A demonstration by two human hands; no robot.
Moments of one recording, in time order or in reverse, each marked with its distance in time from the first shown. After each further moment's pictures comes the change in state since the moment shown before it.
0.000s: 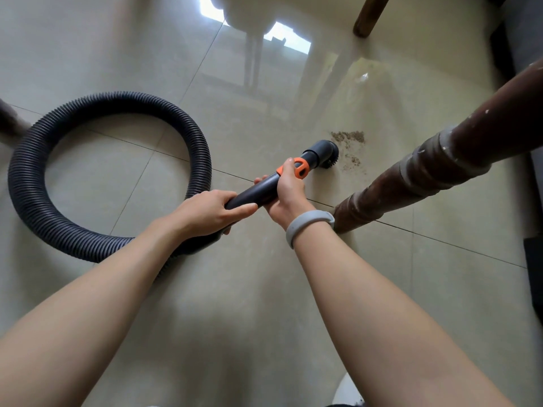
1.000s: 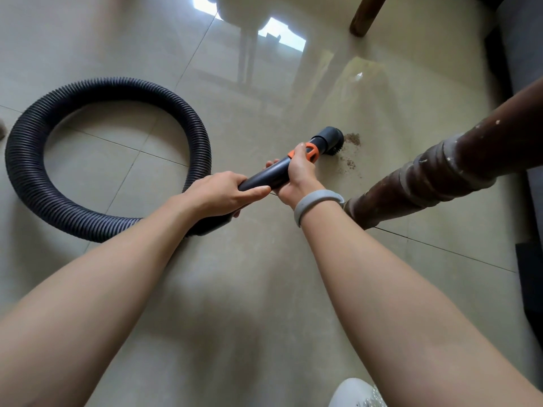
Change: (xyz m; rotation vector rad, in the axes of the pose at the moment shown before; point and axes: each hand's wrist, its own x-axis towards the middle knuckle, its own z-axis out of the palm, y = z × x) left_hand 0.046 0.024 -0.006 0.104 -0.002 -0.023; right_hand 0.027 -0.043 0.000 -0.017 0.086 -0.024
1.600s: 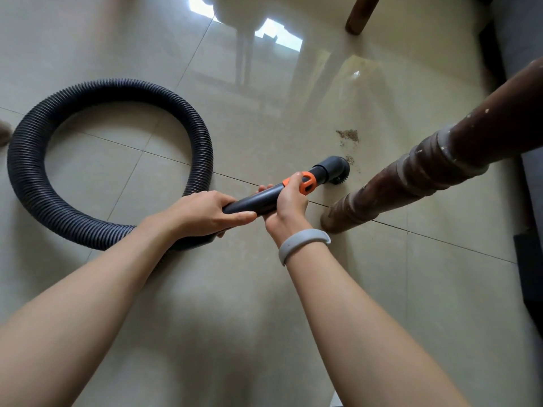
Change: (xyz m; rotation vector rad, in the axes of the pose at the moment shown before) left_hand -0.040 -0.019 0.003 0.040 -0.087 0.056; right_hand -0.042 0.051 -0.012 0.223 0.070 0.040
